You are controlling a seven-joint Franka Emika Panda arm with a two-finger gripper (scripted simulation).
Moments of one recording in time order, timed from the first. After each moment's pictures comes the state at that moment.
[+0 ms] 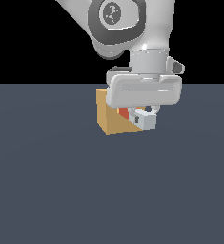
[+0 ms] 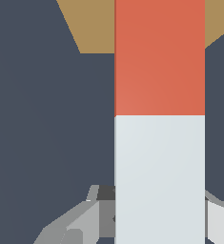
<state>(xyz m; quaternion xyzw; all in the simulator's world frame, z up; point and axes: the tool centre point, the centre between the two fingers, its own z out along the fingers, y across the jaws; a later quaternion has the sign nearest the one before) 0.086 0.021 0.102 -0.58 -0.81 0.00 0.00</state>
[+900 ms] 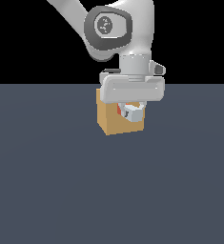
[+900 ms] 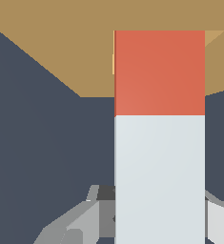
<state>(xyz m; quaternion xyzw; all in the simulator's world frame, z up) 0.066 0.079 0.103 -0.58 -0.81 0.00 0.00</state>
